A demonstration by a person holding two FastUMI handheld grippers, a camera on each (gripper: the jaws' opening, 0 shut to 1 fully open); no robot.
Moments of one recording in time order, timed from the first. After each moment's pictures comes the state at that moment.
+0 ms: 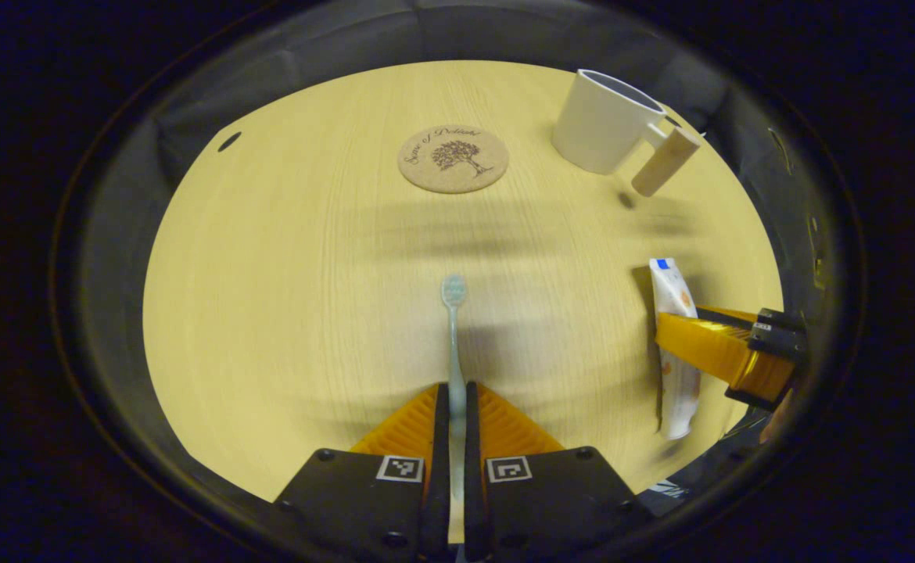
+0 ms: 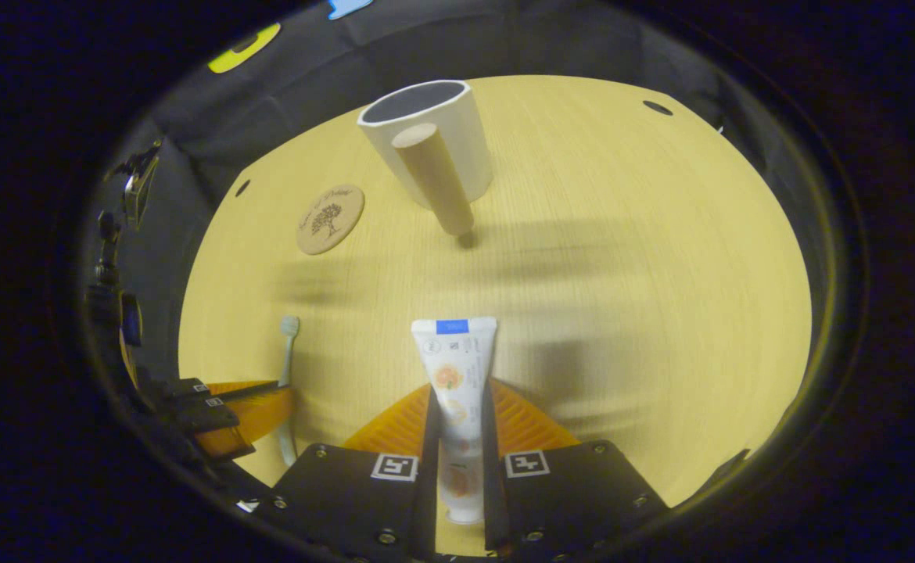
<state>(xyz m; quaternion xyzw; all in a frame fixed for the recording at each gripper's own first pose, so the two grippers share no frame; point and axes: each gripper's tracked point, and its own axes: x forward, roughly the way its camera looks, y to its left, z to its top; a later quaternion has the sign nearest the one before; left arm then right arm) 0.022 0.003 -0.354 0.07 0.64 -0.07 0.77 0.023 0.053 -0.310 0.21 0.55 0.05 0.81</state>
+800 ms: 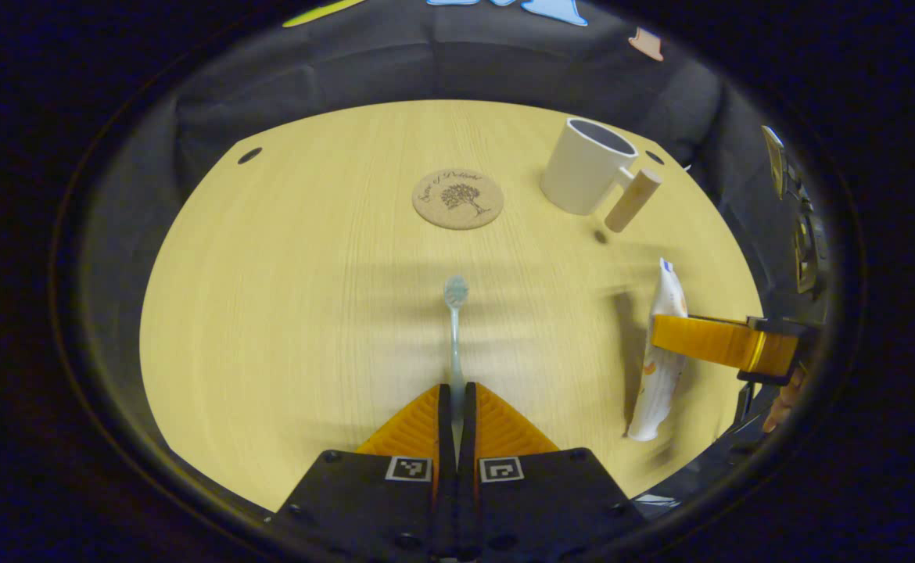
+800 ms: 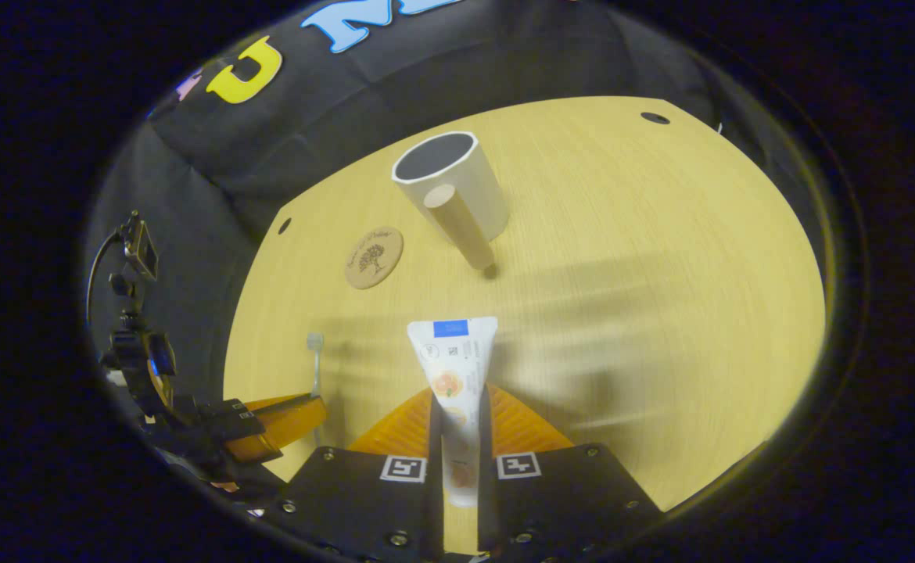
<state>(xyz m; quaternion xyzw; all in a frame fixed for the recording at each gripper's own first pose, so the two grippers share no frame) 0.024 0.004 -0.316 0.02 0.56 -0.08 0.83 0.025 0.055 -0.268 0.27 0.47 0.08 0.84</state>
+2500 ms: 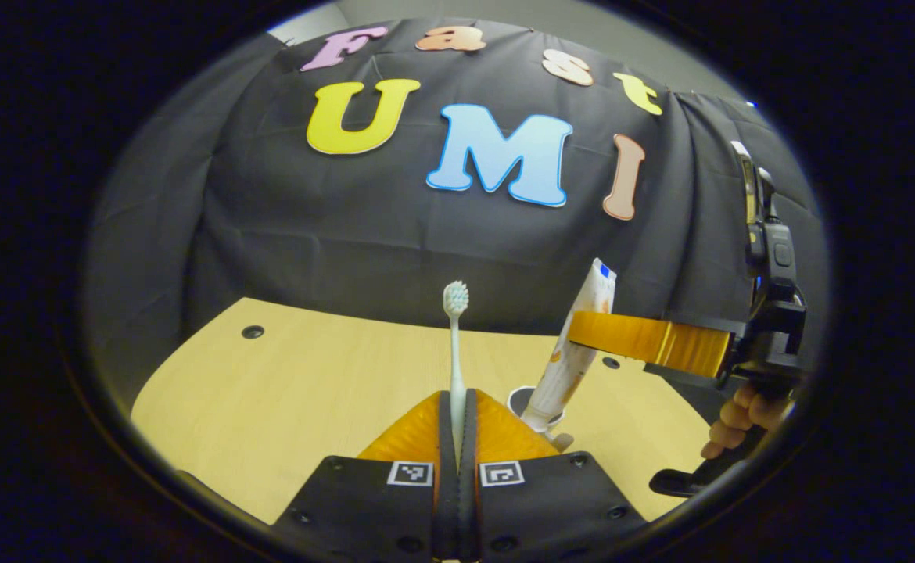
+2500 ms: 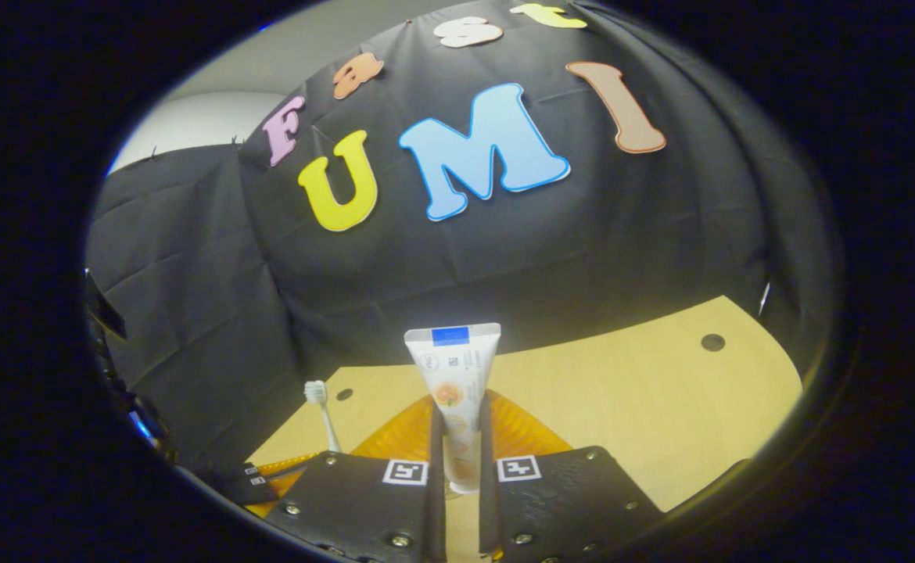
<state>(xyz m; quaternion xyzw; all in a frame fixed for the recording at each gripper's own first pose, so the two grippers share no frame) 0.174 -0.049 -0.115 -0.05 0.20 -0.11 0.97 0.201 0.016 -0.073 0.22 0.12 0.08 0.96</state>
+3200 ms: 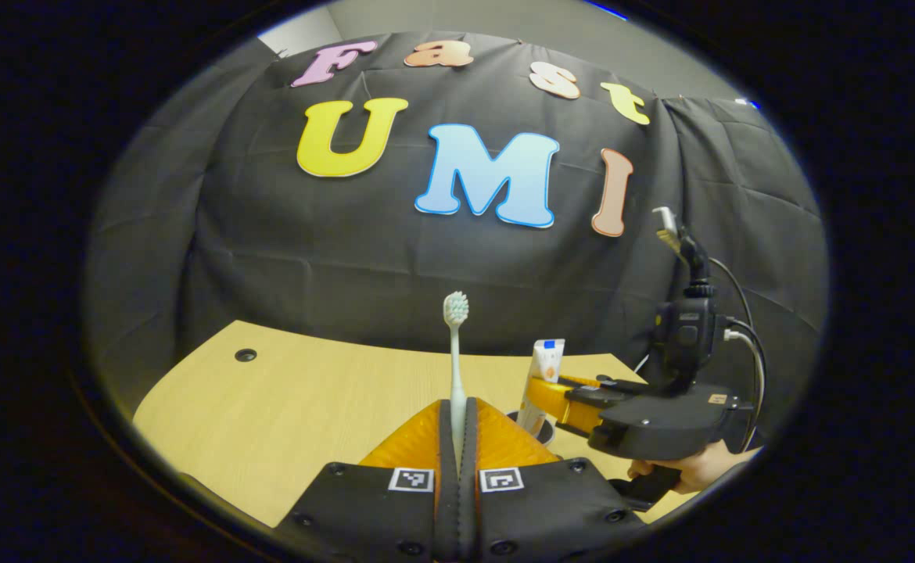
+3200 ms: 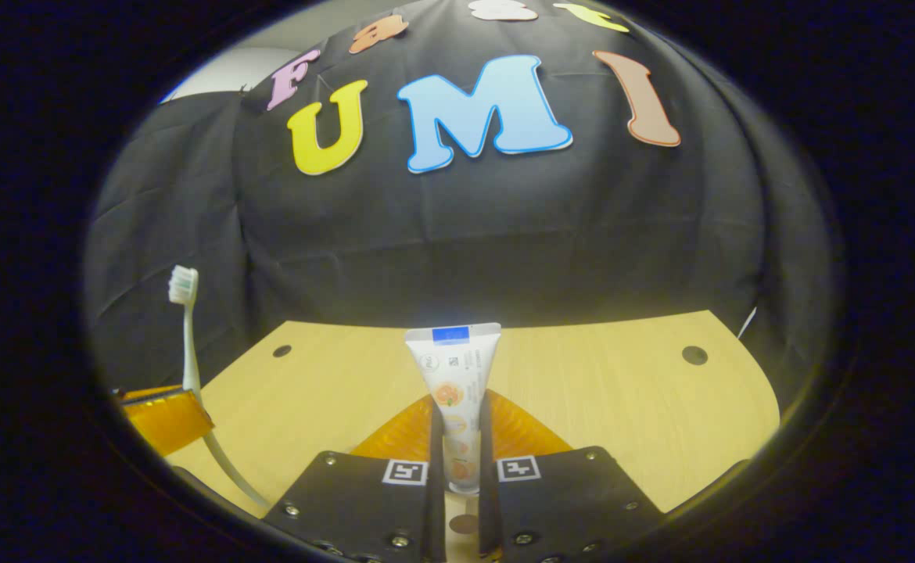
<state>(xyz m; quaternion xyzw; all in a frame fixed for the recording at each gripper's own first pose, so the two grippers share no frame) 0.177 -0.054 -0.098 -0.05 0.16 -0.12 0.98 0.234 0.009 -0.164 0.12 0.20 0.06 0.97</state>
